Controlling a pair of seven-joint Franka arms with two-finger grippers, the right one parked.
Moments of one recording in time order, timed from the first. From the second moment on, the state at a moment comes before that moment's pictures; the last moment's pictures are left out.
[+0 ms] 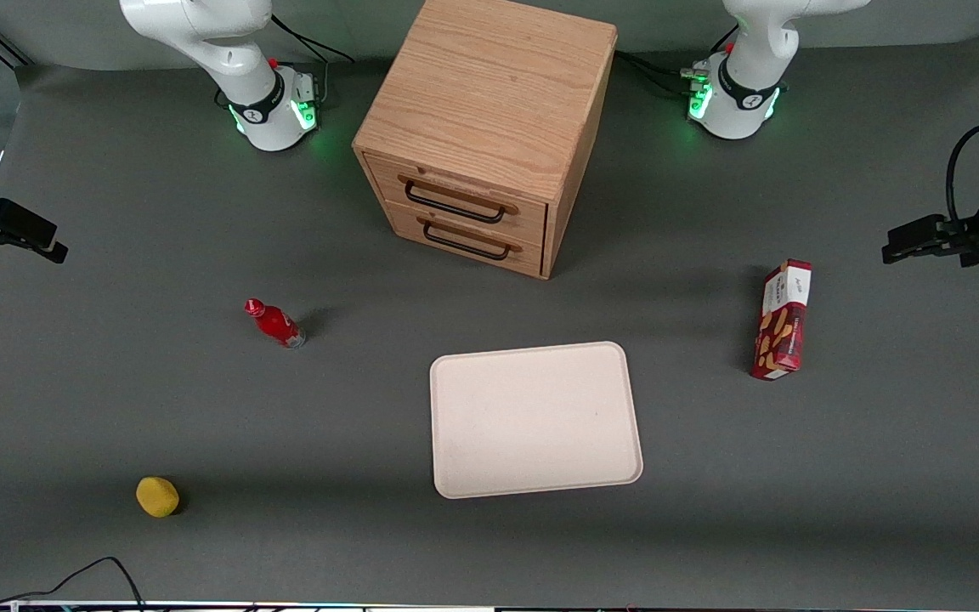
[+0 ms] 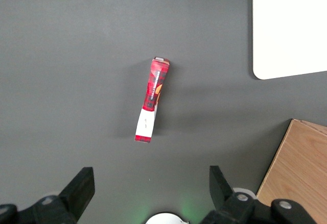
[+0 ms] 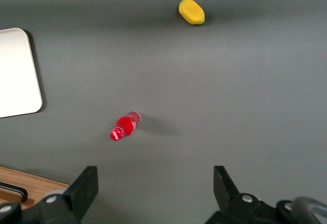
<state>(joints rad) 0.04 0.17 -0.03 -1.37 -0.03 1.39 0.04</state>
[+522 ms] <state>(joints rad) 0.03 0.22 -0.02 -1.41 0.01 1.41 0.13</state>
